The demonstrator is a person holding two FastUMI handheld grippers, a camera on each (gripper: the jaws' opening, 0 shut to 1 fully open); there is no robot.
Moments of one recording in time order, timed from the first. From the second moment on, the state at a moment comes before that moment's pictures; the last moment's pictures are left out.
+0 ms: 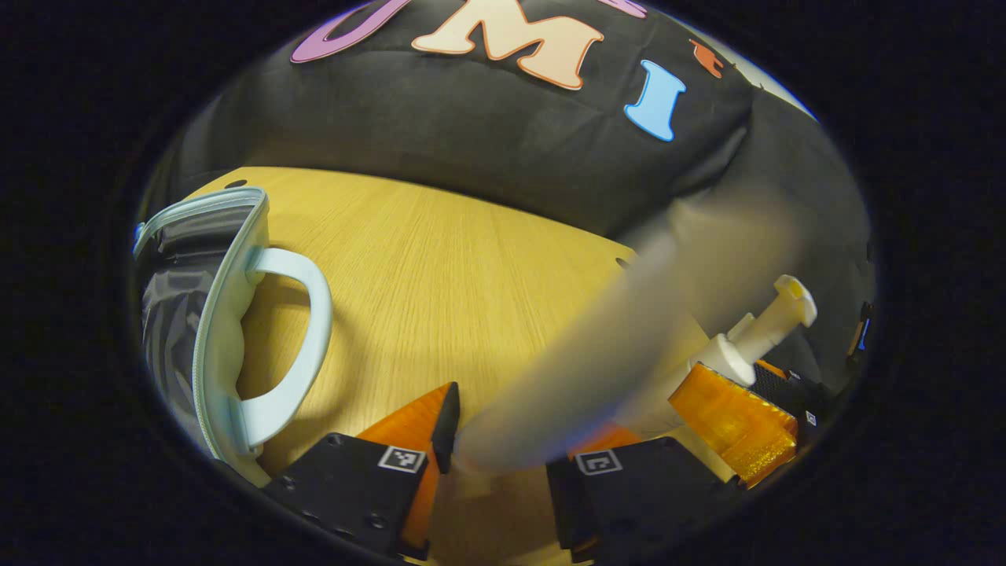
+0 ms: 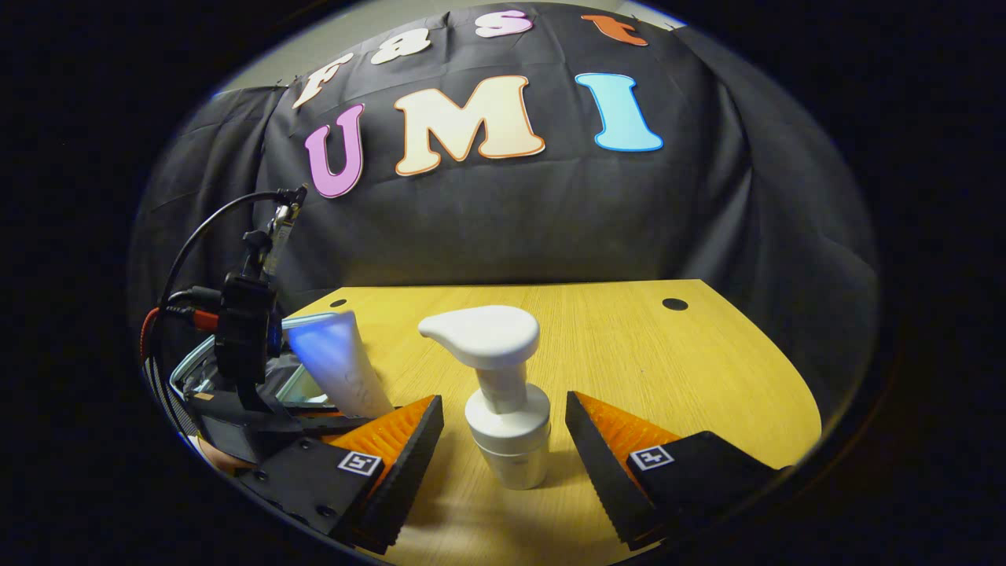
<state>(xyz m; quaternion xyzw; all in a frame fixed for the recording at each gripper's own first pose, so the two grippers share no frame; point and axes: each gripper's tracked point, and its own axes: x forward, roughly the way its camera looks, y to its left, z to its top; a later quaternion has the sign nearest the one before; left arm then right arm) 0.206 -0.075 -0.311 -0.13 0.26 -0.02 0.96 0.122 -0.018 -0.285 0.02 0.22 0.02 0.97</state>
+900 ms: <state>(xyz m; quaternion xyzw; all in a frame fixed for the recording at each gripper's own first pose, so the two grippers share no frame) 0.092 0.065 -0.210 -0.11 0.32 0.01 0.94 0.115 0.021 -0.270 0.04 0.27 0.04 0.96</state>
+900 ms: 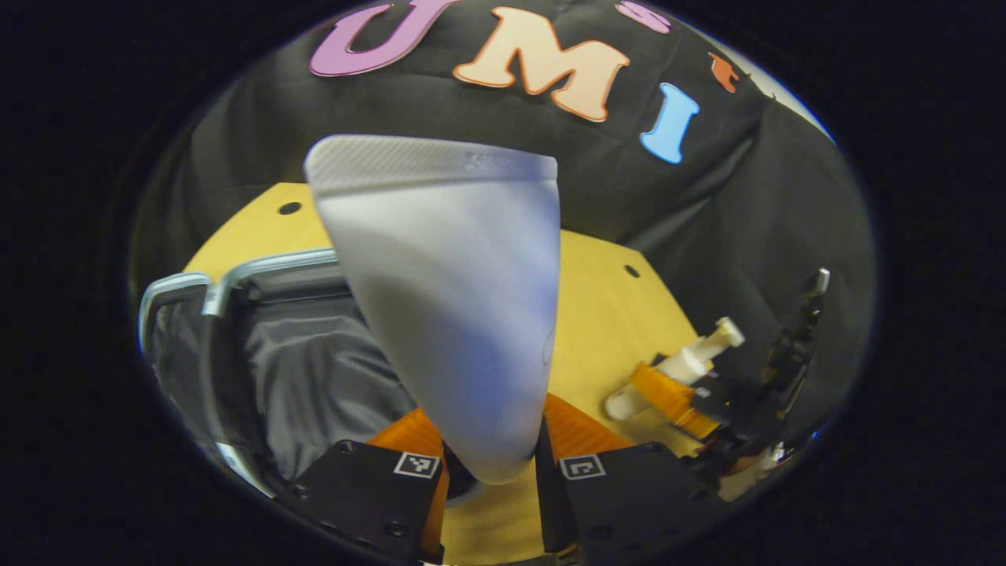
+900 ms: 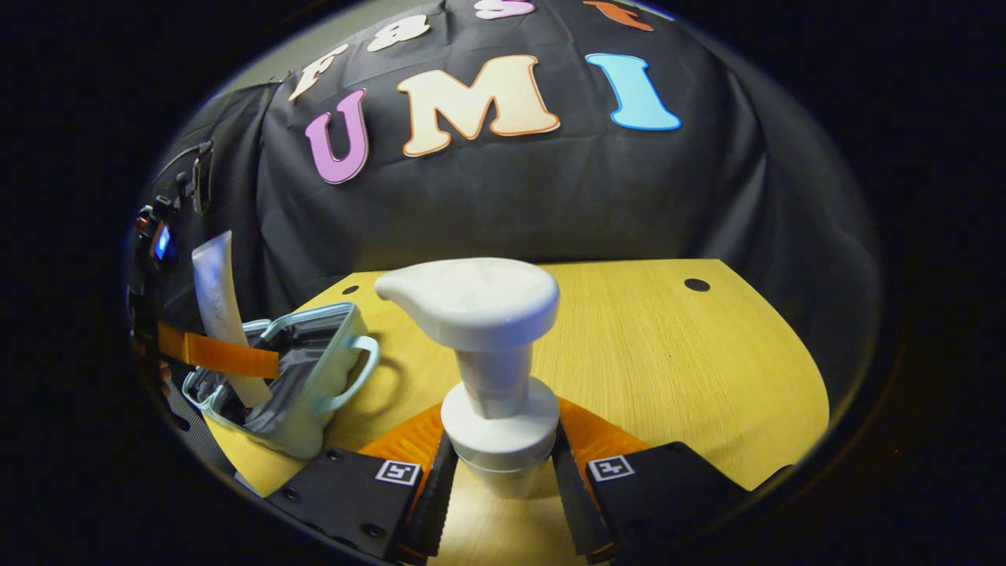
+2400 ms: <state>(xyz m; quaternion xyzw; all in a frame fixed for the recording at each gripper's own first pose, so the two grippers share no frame) -0.113 0.294 -0.150 -0.26 0.30 0.26 0.88 0.132 0.298 -0.327 0.04 0.47 0.21 0.85</state>
